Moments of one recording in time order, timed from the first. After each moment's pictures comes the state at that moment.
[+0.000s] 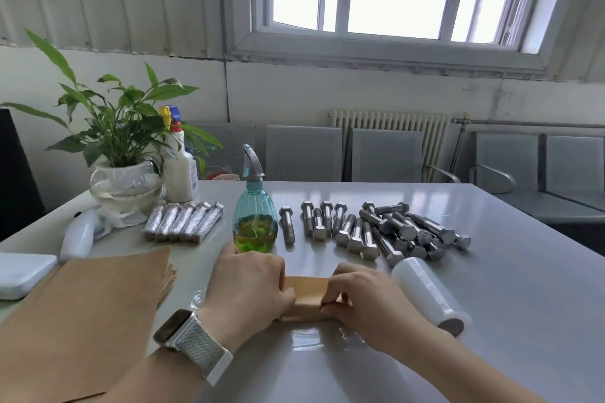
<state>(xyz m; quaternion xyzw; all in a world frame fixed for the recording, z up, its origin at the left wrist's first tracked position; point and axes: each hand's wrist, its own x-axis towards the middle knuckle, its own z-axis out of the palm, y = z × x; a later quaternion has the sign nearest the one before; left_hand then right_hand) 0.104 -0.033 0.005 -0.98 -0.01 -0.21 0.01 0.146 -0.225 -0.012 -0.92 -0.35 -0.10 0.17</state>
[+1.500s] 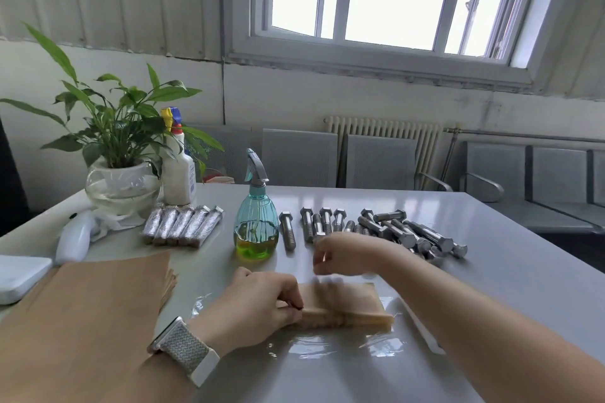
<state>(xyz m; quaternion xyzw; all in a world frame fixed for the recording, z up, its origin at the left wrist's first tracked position) 0.108 -0.013 -0.009 -0.96 0.12 -0.09 -0.23 0.224 -0.181 0.039 -0.94 -0.34 0.10 0.01</state>
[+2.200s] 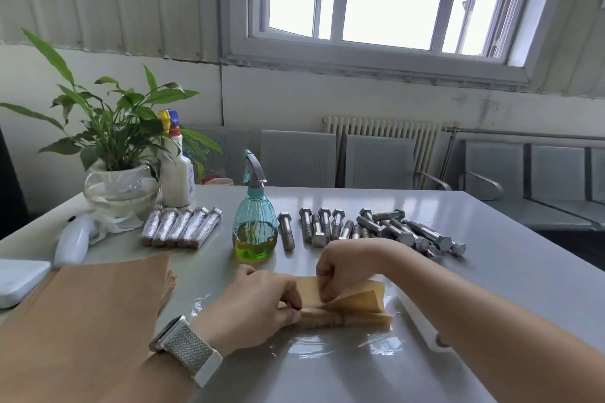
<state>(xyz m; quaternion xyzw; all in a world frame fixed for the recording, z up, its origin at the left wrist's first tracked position) 0.111 -0.015 -0.012 -0.97 0.13 -0.08 -0.20 0.223 -0.186 0.036 -0.92 -0.35 0.18 -0.02</state>
